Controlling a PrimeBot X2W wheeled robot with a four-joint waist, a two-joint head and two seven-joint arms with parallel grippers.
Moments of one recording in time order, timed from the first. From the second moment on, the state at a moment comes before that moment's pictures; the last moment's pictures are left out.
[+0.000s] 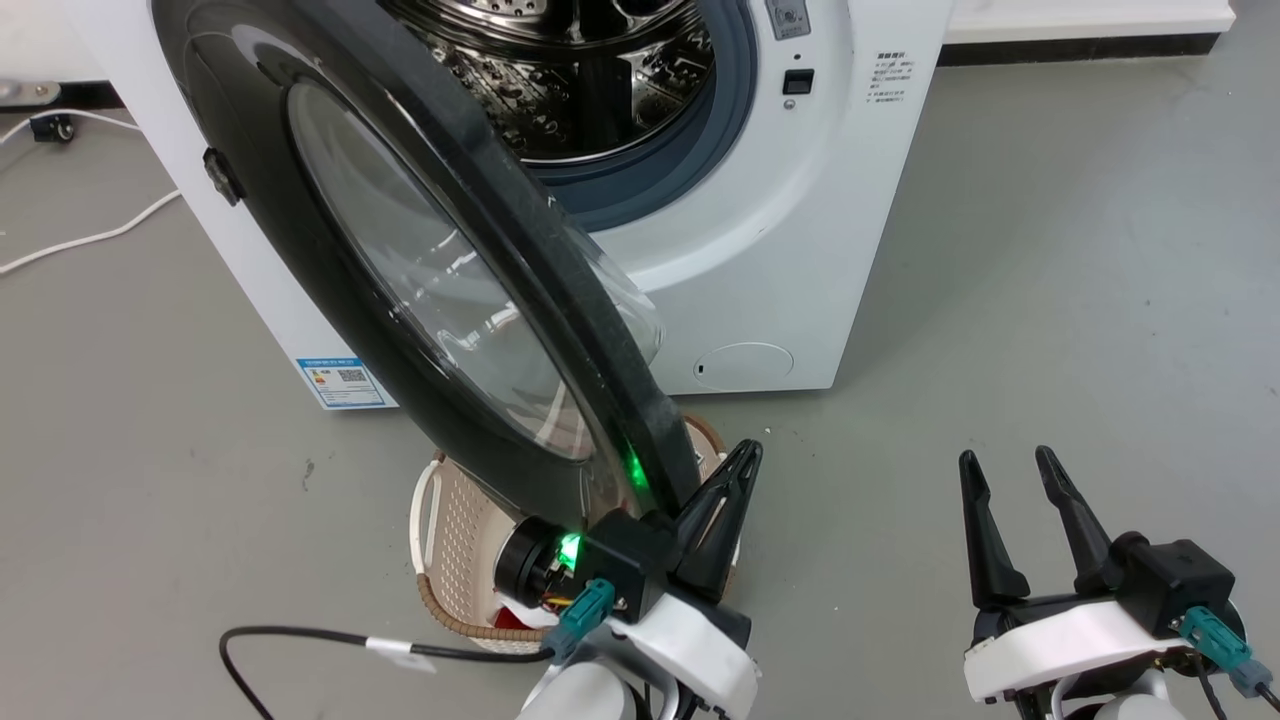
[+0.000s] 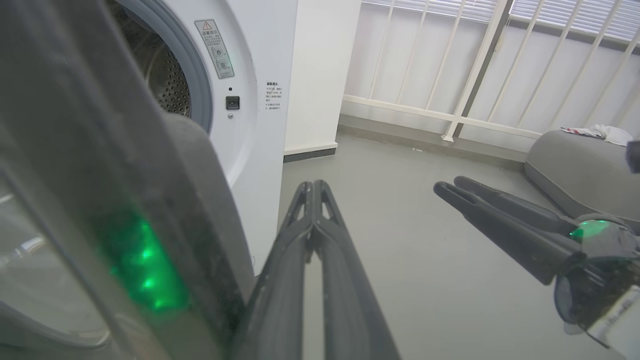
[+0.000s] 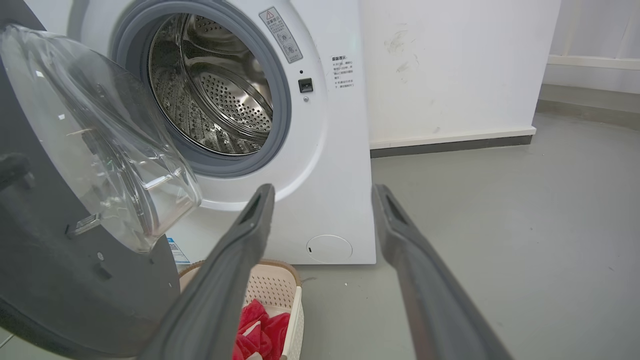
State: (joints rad) left arm -0.29 0.04 -0.64 0.24 -0.33 0.09 -0.25; right arm -0.04 -0.05 0.04 0.16 0.19 0.13 -0.26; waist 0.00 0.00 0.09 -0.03
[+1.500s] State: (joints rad) left arm 0.05 0.23 -0.56 -0.26 -0.33 0.34 -0.12; right arm -0.01 -0.05 0.02 0.09 0.15 0.13 -0.19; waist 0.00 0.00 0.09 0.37
